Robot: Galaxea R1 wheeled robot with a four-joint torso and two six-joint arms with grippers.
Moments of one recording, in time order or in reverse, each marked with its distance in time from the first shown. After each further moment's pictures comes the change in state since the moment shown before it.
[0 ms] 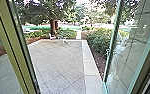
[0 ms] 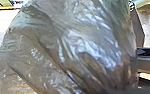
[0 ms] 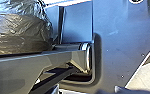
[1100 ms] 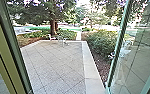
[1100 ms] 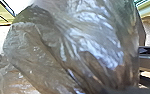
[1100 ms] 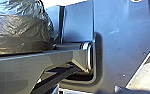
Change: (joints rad) left arm 0.001 -0.005 0.000 0.000 -0.002 0.000; right arm -0.001 0.004 -0.001 0.000 -0.001 0.003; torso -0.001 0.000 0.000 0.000
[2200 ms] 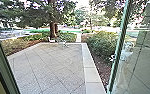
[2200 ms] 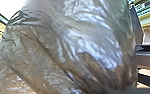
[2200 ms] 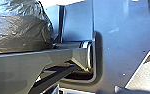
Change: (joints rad) left arm 0.011 0.004 0.000 0.000 0.003 0.000; right arm -0.004 -0.002 -0.002 0.000 0.002 0.000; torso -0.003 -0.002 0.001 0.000
